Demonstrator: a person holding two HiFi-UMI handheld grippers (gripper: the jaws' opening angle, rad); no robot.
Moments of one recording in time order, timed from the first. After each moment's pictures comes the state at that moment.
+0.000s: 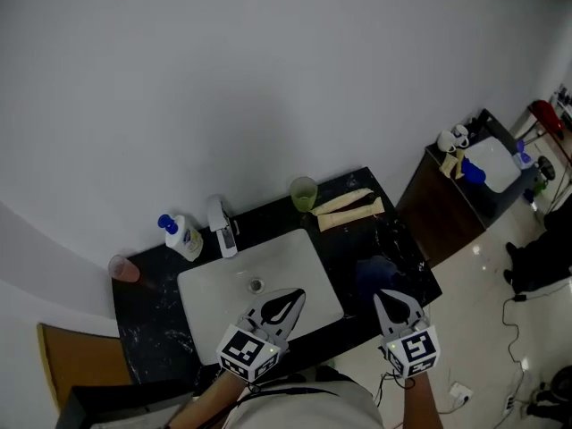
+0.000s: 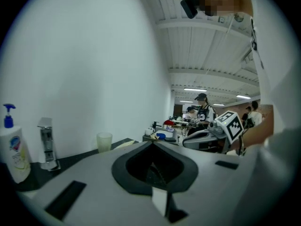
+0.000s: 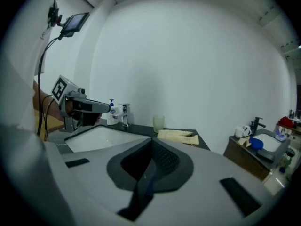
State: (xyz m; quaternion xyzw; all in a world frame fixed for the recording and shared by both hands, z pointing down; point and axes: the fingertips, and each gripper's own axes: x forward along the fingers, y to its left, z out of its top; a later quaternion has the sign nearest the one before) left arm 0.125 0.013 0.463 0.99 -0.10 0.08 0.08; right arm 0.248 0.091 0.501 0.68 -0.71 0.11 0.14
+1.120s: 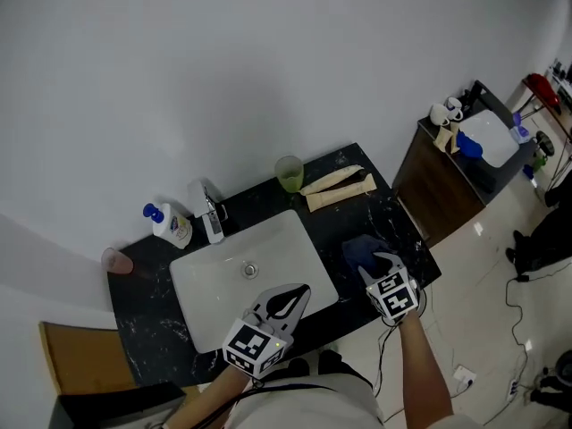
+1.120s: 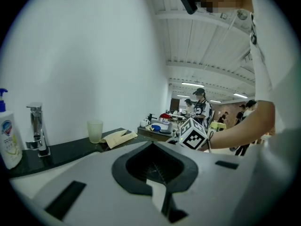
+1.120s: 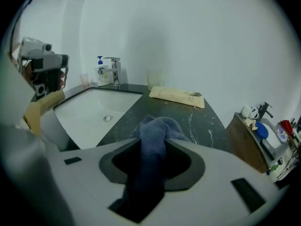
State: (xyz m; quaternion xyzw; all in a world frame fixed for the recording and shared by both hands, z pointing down) left arm 0.145 0.055 0.497 0.99 -0.07 0.13 0.09; right arm 0.298 0.063 0.639 0.62 -0.68 0.23 0.31
